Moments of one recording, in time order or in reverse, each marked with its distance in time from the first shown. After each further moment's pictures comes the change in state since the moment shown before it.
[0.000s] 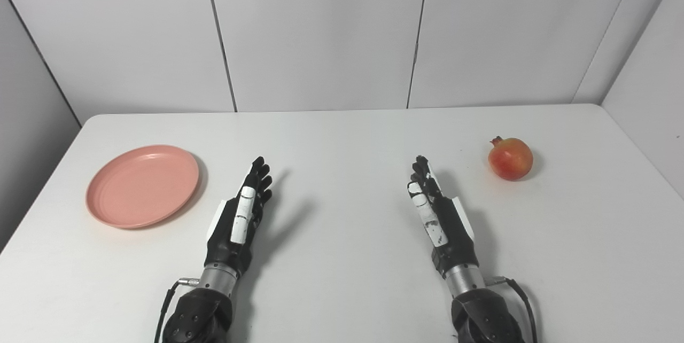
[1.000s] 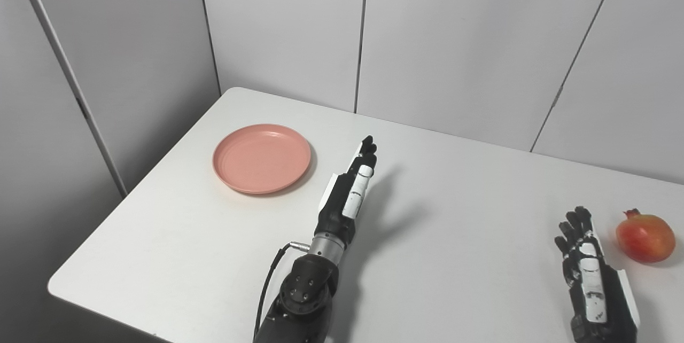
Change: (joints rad) left arm -0.105 -0.120 0.063 0.073 0.071 -0.118 0.160; right arm 0.017 -0.131 -0.094 0.002 0.143 -0.103 0.142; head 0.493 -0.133
